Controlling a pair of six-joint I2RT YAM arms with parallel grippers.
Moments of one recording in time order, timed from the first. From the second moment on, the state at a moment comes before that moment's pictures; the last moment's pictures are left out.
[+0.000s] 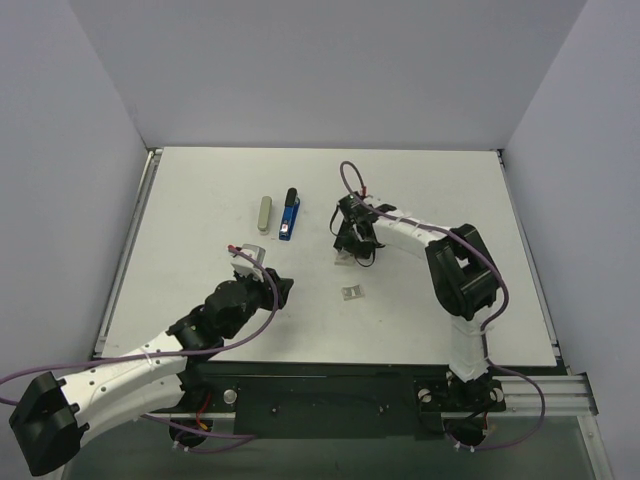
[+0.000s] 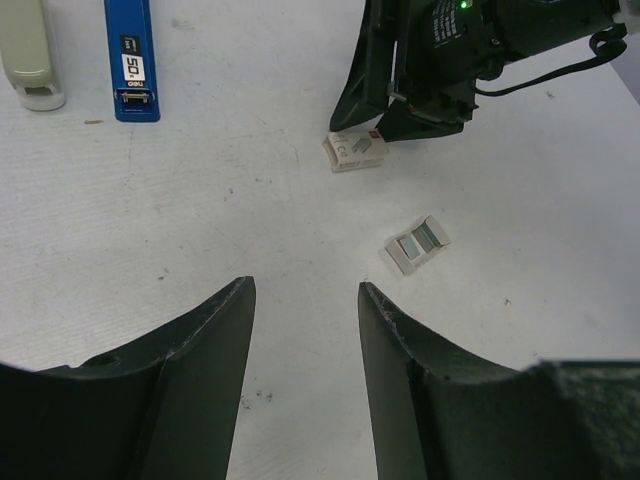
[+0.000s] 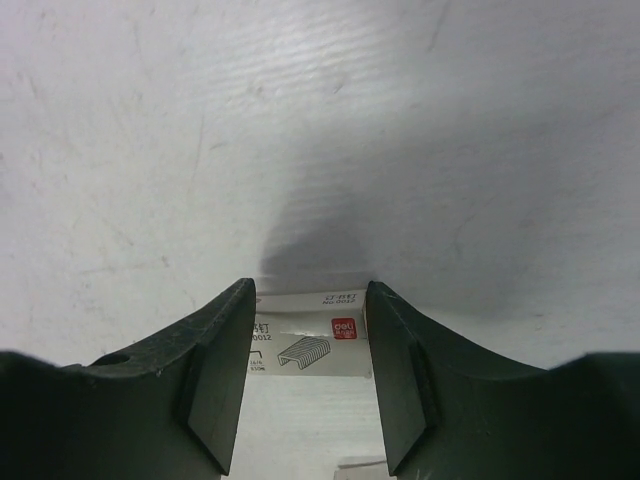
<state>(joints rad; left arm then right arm) -0.88 0.80 0.35 0.18 -0.34 -0.47 0.56 1.99 1.33 -0.47 0.19 0.85</state>
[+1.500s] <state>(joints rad) -0.88 0.82 0.37 0.08 -0.44 -0.49 0.70 1.60 1.14 -0.58 0.13 0.57</state>
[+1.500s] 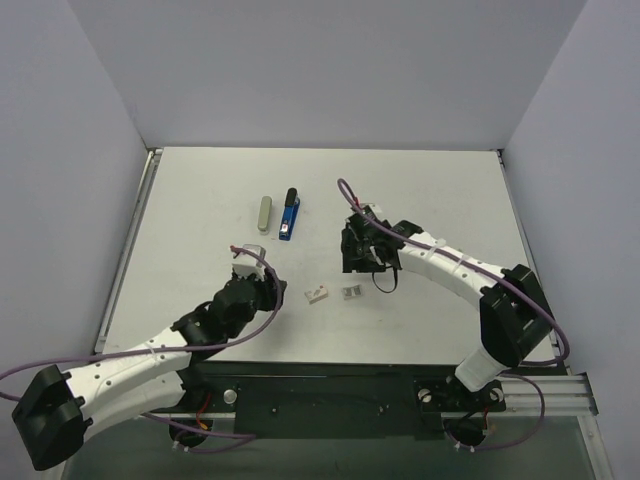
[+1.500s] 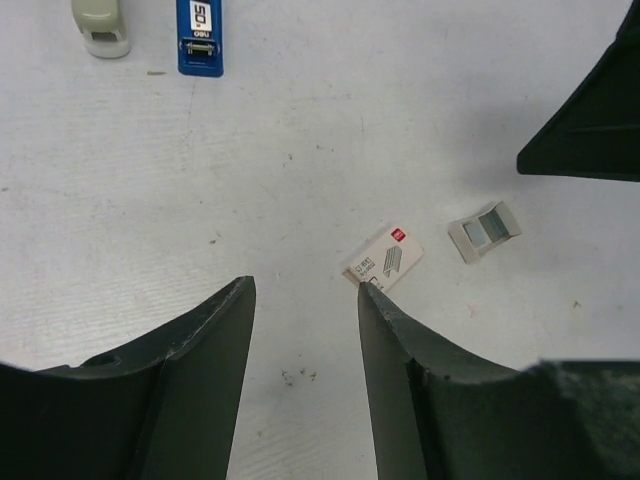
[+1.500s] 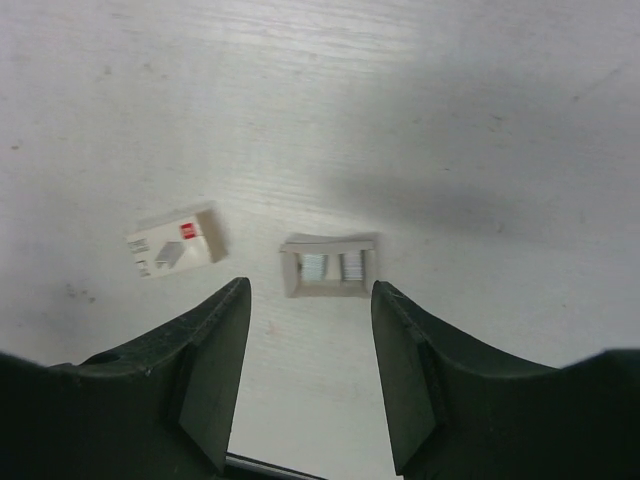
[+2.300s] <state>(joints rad) -0.86 1.35 0.48 0.11 -0.32 -0.65 0.60 1.56 0.94 -0.49 0.07 0.47</state>
